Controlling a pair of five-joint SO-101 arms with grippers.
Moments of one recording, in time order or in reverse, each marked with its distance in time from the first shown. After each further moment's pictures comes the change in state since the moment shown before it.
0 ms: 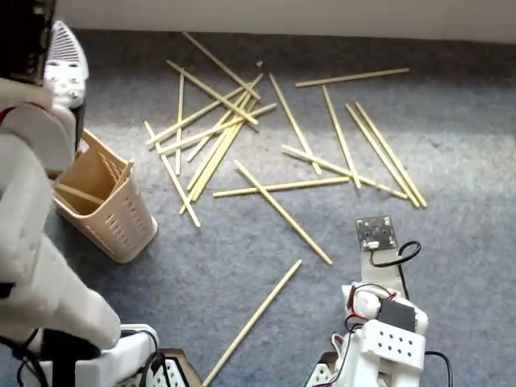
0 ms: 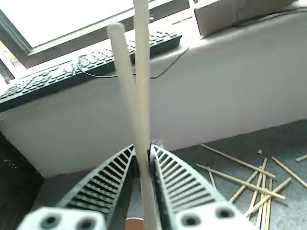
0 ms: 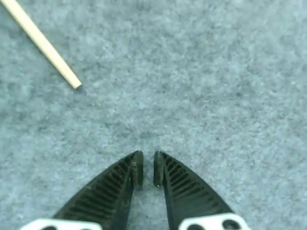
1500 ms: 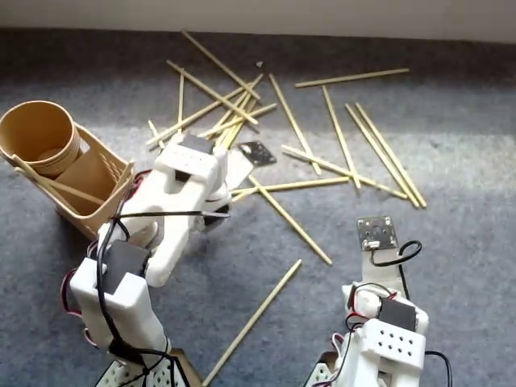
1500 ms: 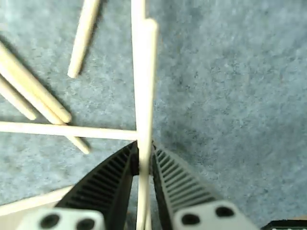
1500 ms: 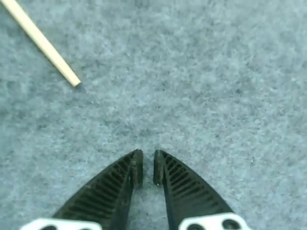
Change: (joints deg) left arm 21.3 30.2 70.1 -13.3 -17.1; right arm 0.5 -0.1 -0.4 1.0 0.0
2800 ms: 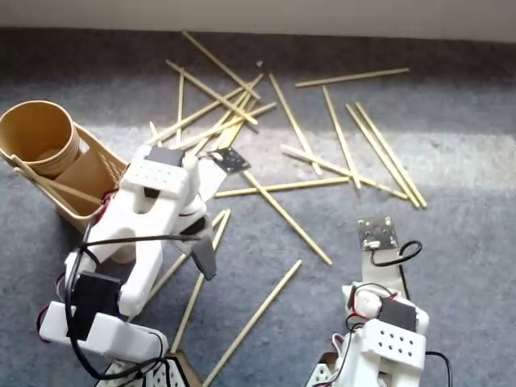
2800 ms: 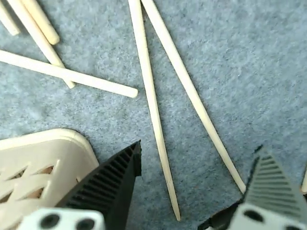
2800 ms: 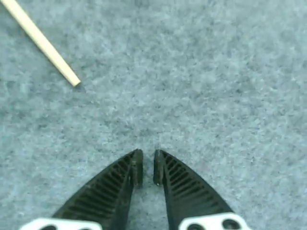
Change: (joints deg) left arm -5.9 -14.5 16.4 0.7 -0.2; right arm 0.0 0.0 0.0 0.2 0.0
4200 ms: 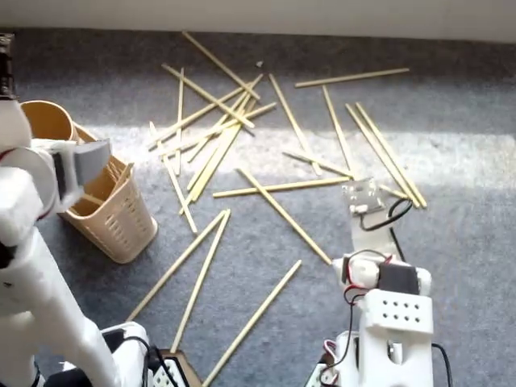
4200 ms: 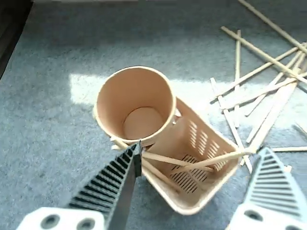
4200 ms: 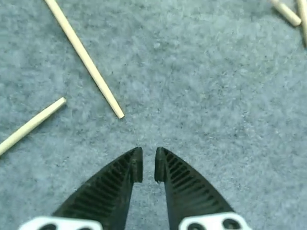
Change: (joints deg) left arm -26.4 -33.9 -41.7 19.0 21.8; right arm -10.5 12.7 -20.6 7.1 -2.8
